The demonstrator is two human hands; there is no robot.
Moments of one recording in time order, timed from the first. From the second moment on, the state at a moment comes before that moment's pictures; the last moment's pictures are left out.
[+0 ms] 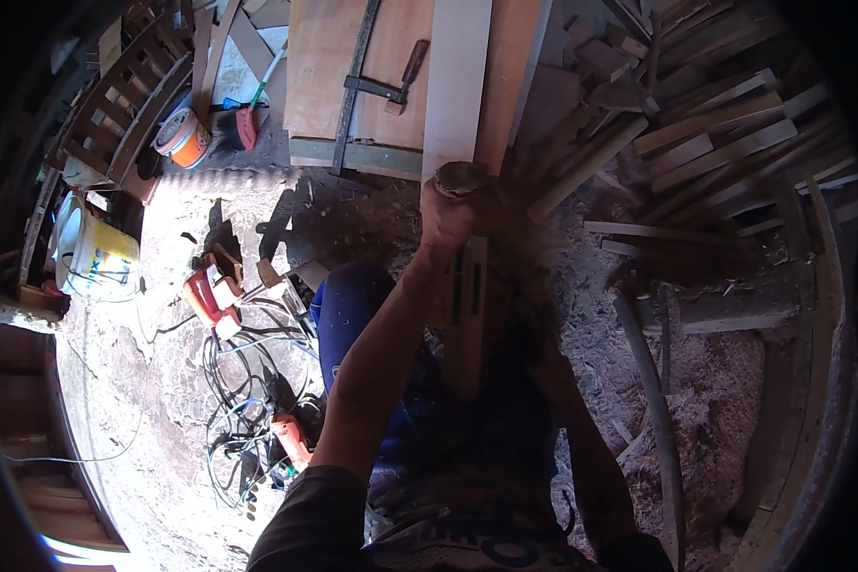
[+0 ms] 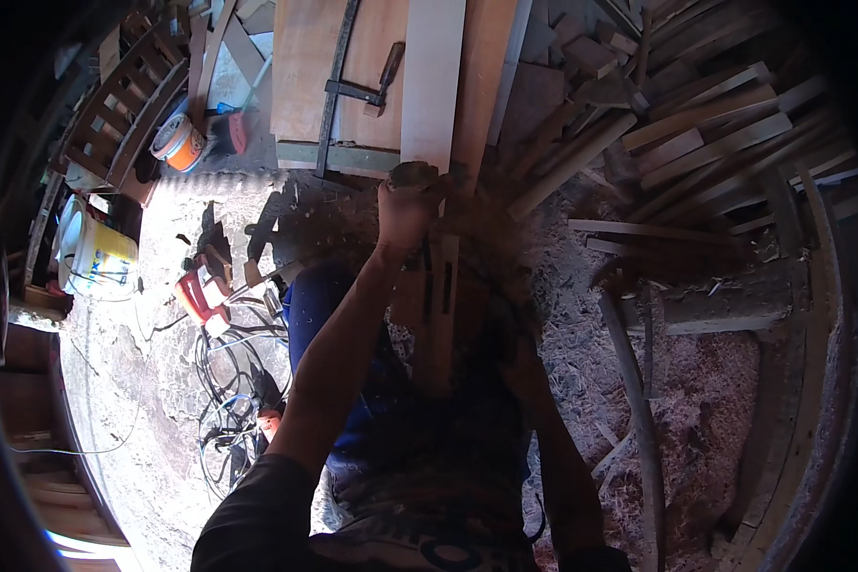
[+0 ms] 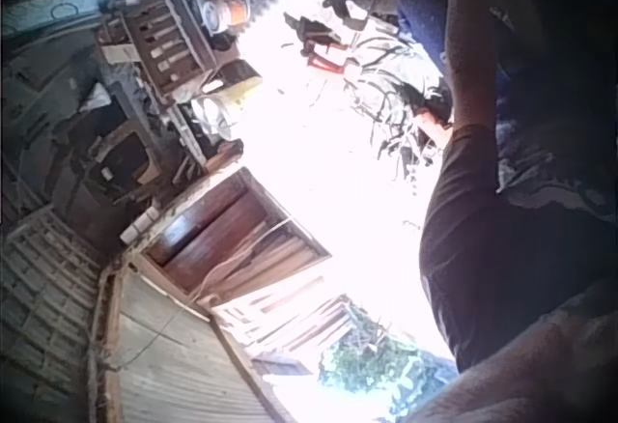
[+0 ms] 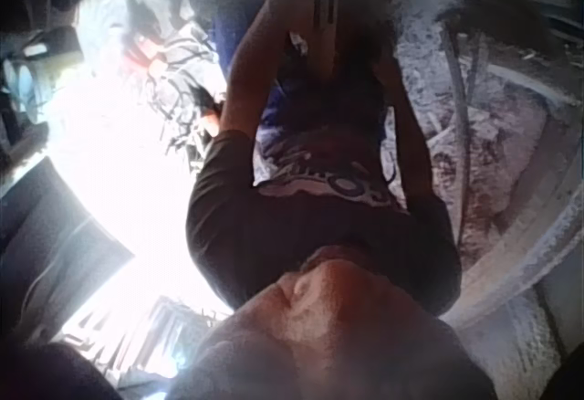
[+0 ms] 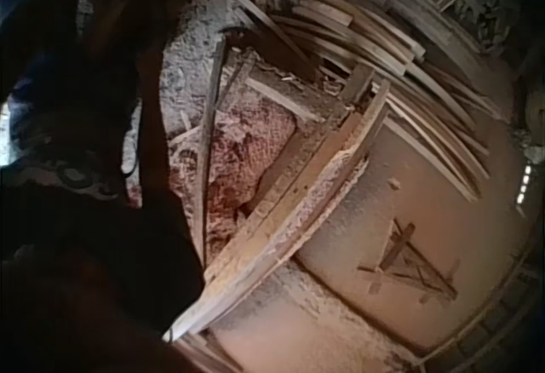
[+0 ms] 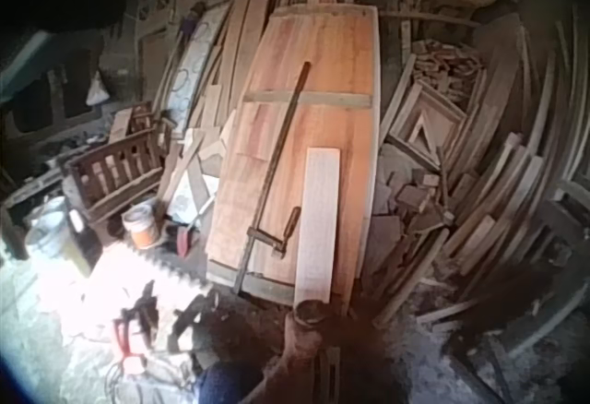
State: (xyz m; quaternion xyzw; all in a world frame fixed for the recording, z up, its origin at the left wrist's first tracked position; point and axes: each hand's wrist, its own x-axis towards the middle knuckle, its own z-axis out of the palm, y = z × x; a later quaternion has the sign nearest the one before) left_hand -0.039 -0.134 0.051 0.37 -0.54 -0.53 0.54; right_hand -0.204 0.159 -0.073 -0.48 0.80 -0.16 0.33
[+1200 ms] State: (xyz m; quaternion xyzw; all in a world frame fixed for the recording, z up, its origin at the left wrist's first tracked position) left_hand -0.046 -0.141 0.044 0.35 -0.58 -0.53 0.51; right_hand -0.203 0.159 -0.070 -0.48 0.79 -0.18 0.34
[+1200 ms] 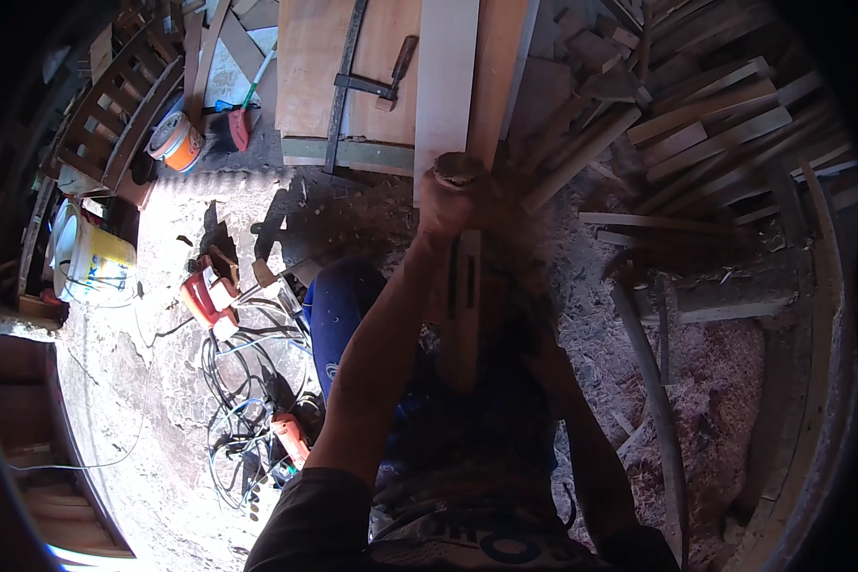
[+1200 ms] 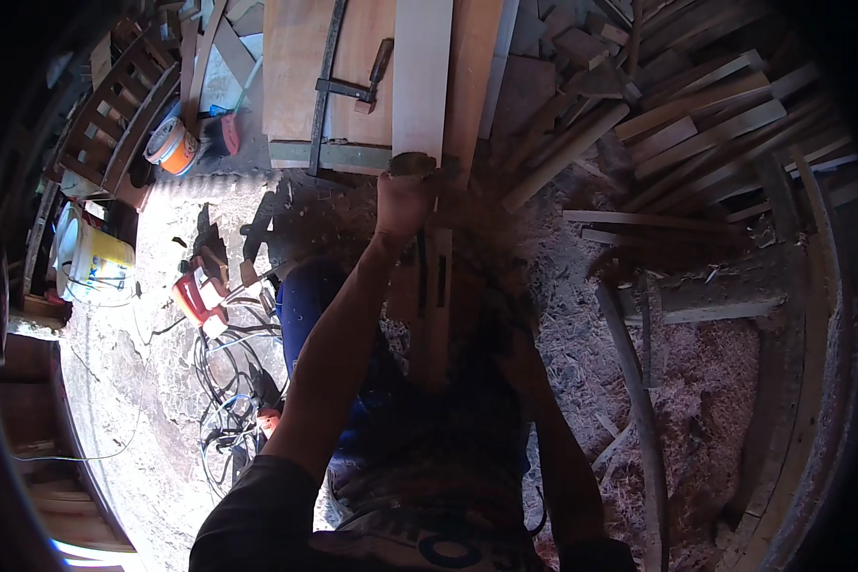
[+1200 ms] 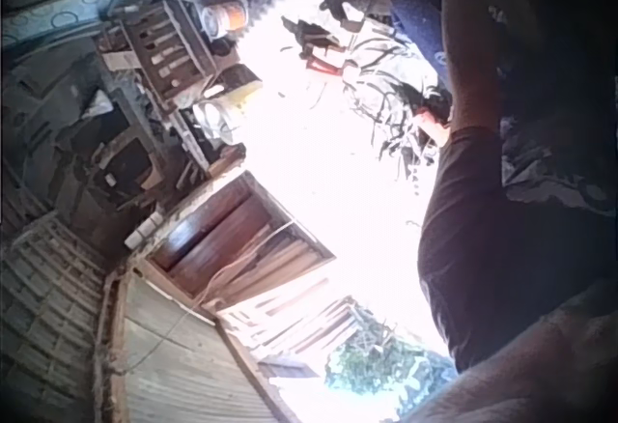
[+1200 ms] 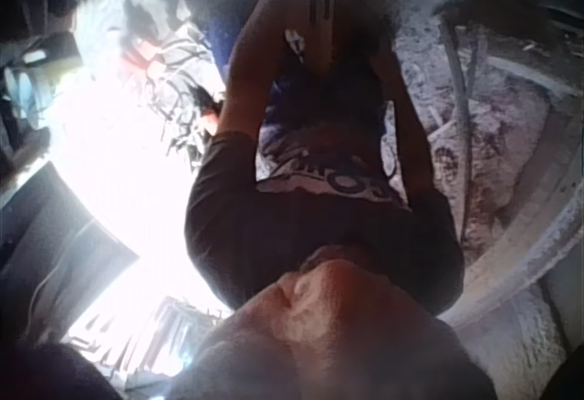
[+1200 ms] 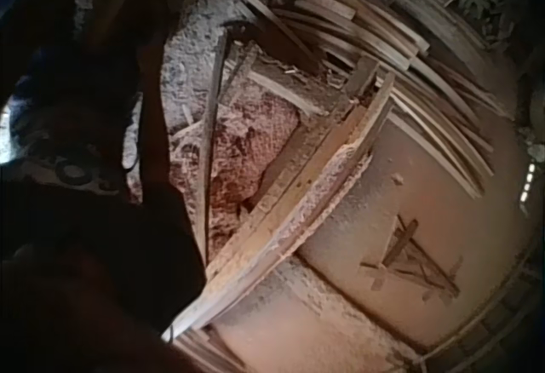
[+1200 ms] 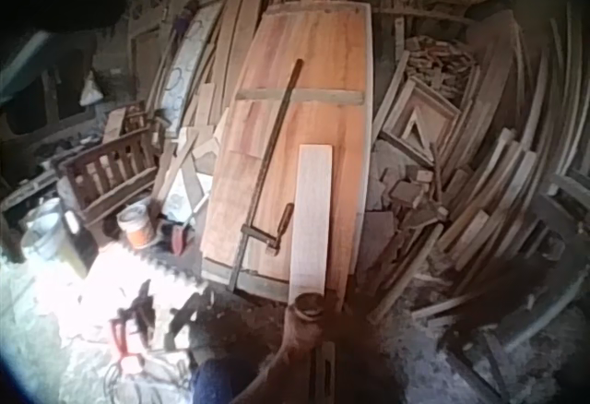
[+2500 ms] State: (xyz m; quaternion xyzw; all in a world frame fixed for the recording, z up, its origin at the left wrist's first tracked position) left_hand -0.031 -0.122 0.036 0.30 -0.54 -0.57 0.54; right_hand -0.140 0.028 0.239 -0.71 0.62 -0.34 0.01
